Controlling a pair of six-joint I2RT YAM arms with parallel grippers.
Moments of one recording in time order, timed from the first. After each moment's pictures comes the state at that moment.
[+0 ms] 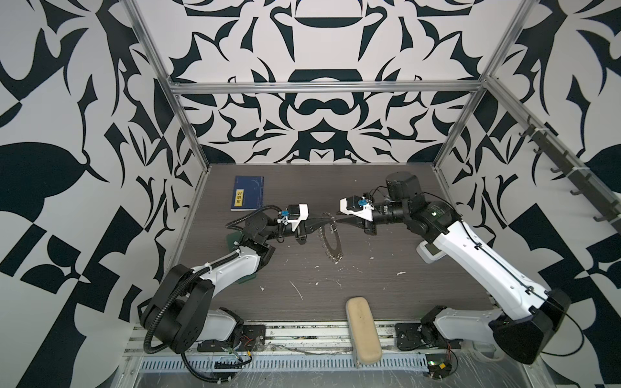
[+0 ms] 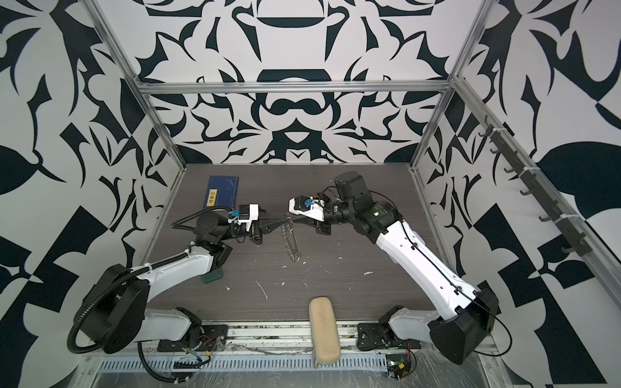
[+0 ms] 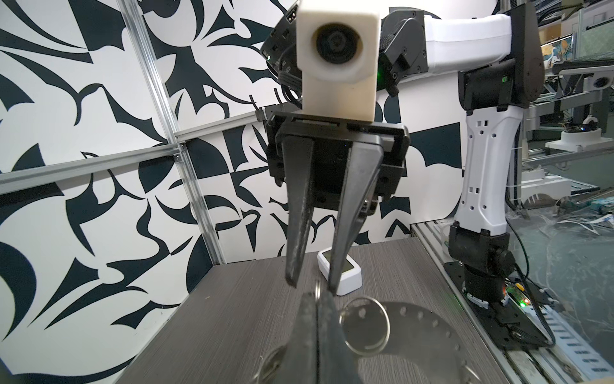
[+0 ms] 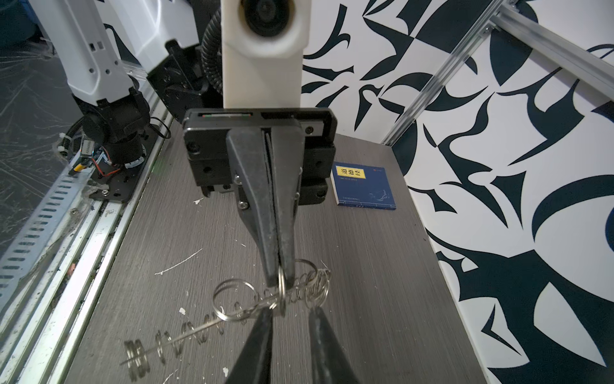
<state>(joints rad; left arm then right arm) -0.55 1.37 0.63 1.13 0.96 -0.08 0.57 1.26 1.30 -0.61 -0.72 -0.76</state>
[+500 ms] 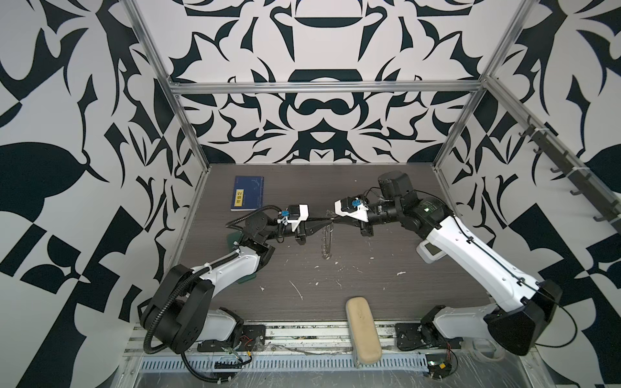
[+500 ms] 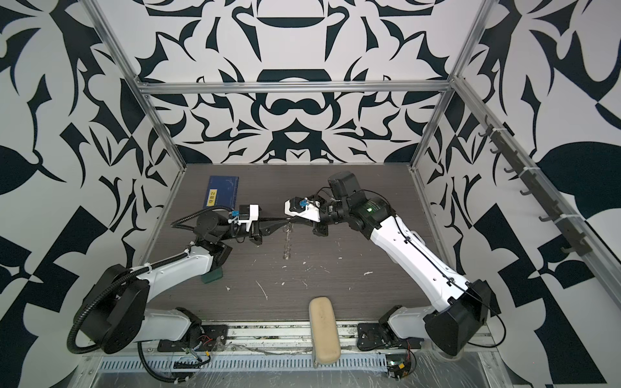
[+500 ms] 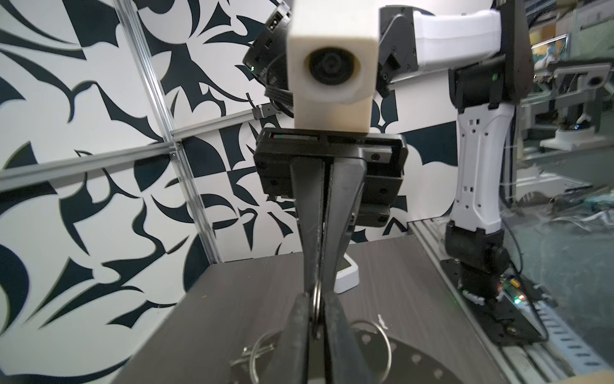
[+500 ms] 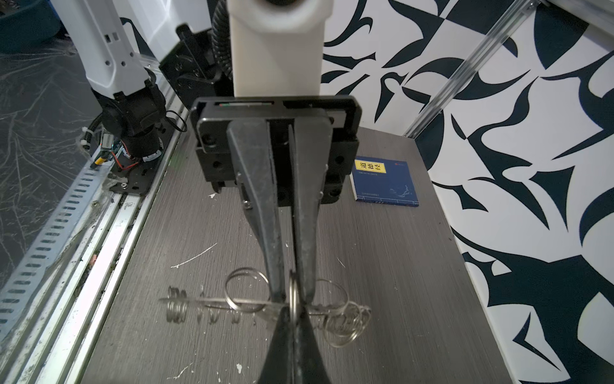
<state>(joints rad) -0.54 1.36 0.63 1.11 0.97 -0.07 0.59 1.33 1.35 -0.69 -0.72 -0.79</state>
